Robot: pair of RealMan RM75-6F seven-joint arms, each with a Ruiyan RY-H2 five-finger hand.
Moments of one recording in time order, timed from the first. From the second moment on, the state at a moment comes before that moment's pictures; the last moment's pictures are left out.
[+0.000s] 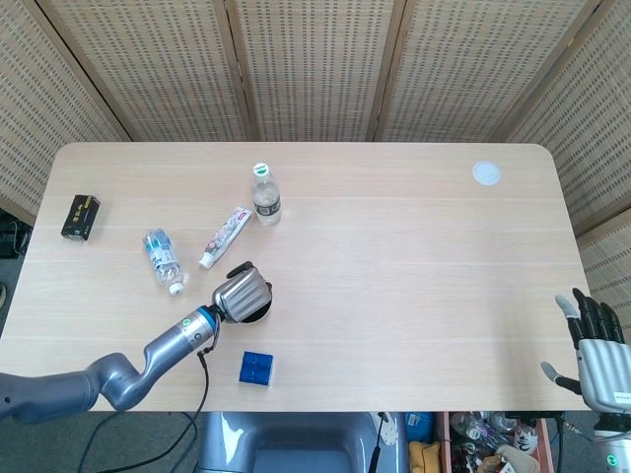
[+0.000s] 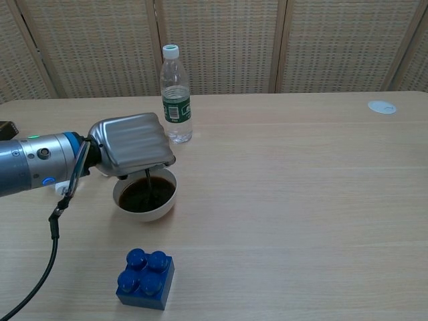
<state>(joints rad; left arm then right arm) -0.90 -1.60 -0.02 -1.30 1.43 0.86 0.98 0.01 -1.16 0.06 -1.57 -1.48 1.52 -0.06</state>
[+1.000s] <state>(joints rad) -0.88 -1.60 -0.03 -1.31 1.36 0.89 1.03 0.02 -1.16 0.06 -1.56 -1.49 1.52 -0.05</state>
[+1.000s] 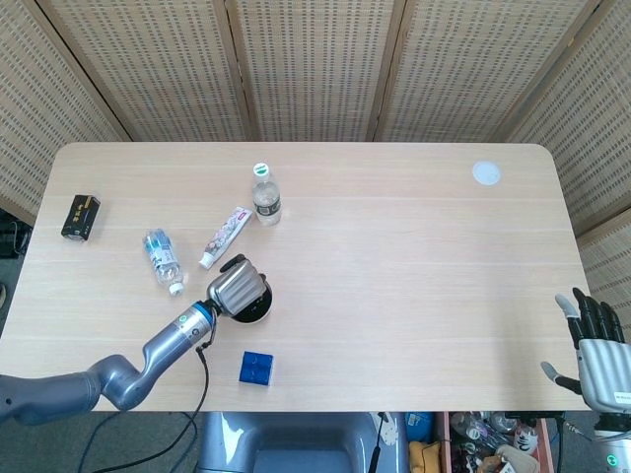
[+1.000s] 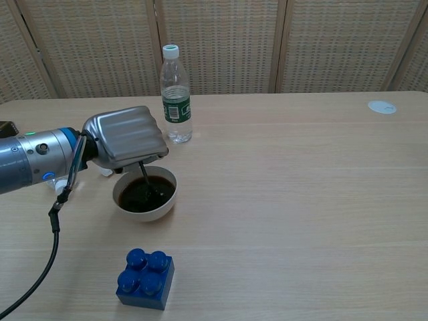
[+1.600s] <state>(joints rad) -0.86 -1.56 -0.03 -1.39 1.28 0.92 1.10 0.02 -1.16 0.06 -1.56 -1.49 1.53 -0.05</state>
